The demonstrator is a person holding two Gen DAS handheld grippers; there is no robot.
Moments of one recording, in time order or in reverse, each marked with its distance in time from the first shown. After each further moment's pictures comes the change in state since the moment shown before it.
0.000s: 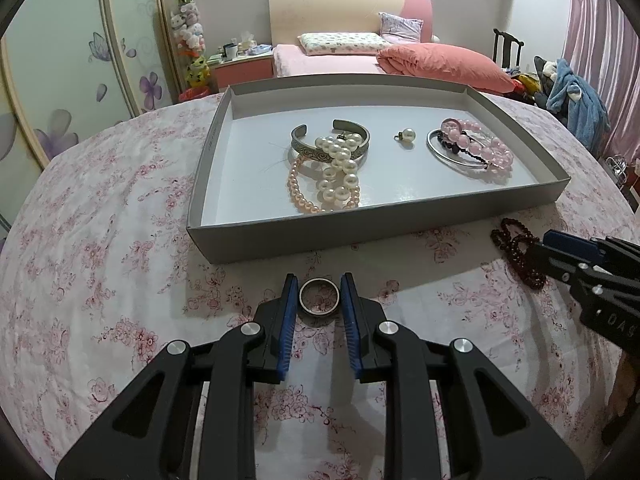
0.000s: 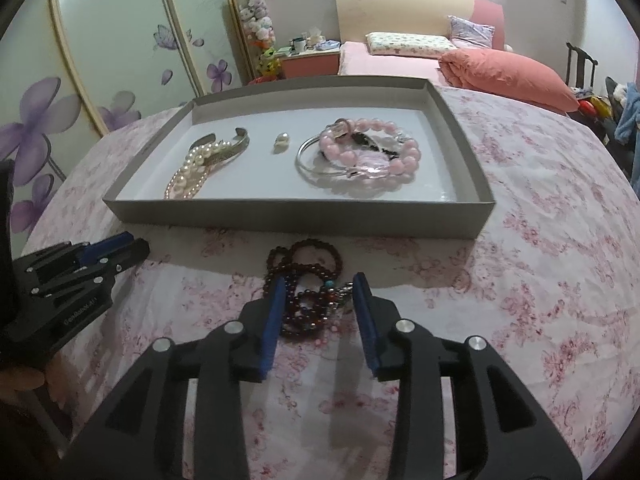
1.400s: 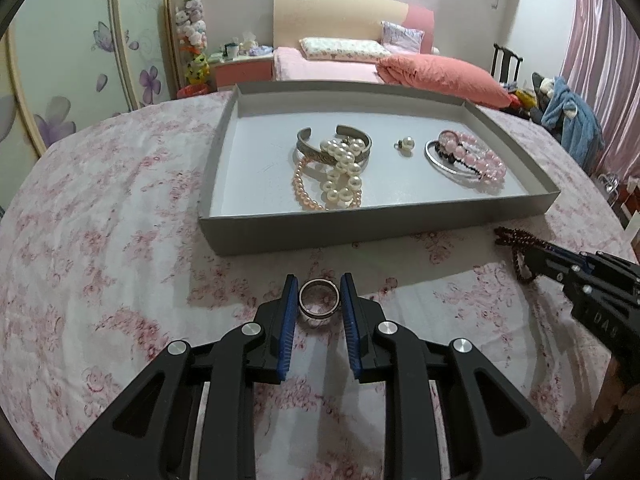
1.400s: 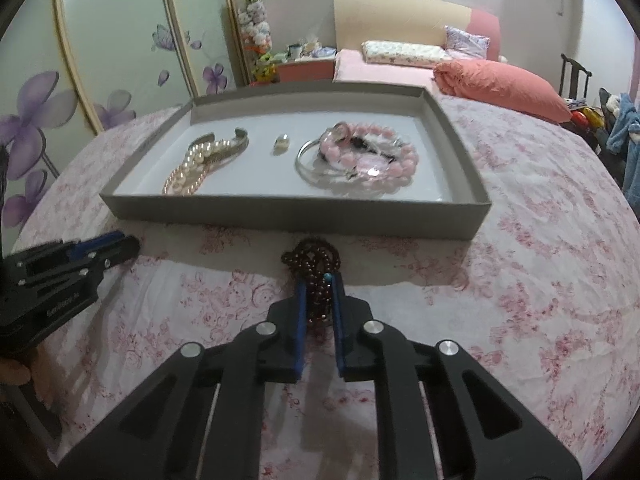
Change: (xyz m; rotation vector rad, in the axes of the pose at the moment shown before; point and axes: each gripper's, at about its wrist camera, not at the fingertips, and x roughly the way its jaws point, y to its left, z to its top) left arm -0.012 0.008 -0.006 -0.052 -0.038 -0.042; right arm -0.013 -0.001 -0.006 0.000 -0.071 -0.038
